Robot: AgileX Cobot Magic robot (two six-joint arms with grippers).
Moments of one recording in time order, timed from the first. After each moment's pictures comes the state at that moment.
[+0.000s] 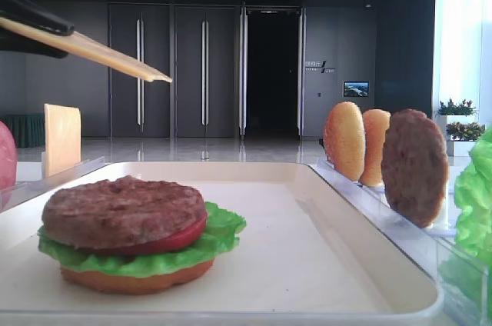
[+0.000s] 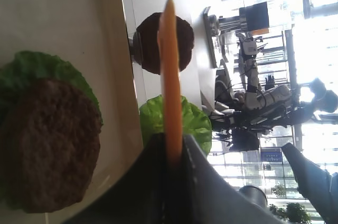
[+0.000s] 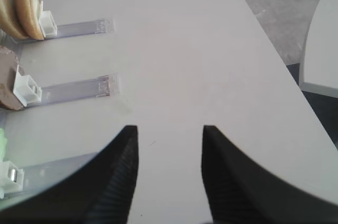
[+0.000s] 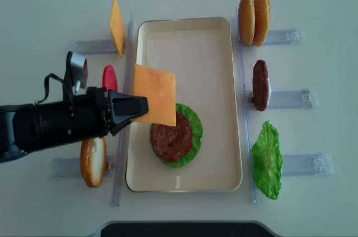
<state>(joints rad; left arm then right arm) 0.00 1.54 -0.38 -1.70 1.13 1.29 -0.05 -0.01 -0.51 -0.05 1.13 0.07</state>
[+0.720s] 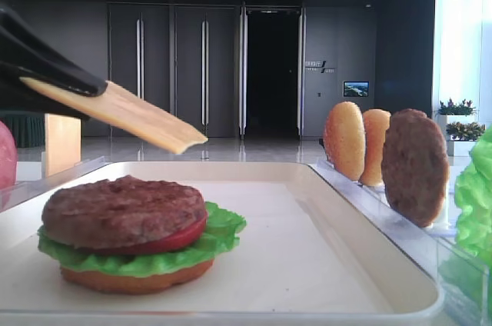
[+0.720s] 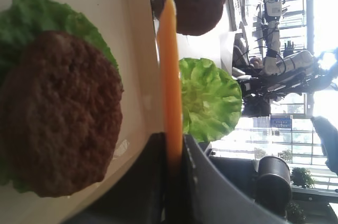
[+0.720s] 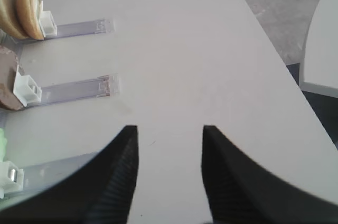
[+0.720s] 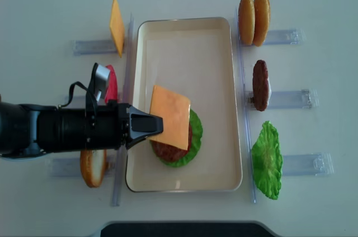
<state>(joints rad) -0.13 1.66 -0.40 -1.70 1.08 1.34 -0.05 -0.01 -0.51 -0.05 1.13 0.07</state>
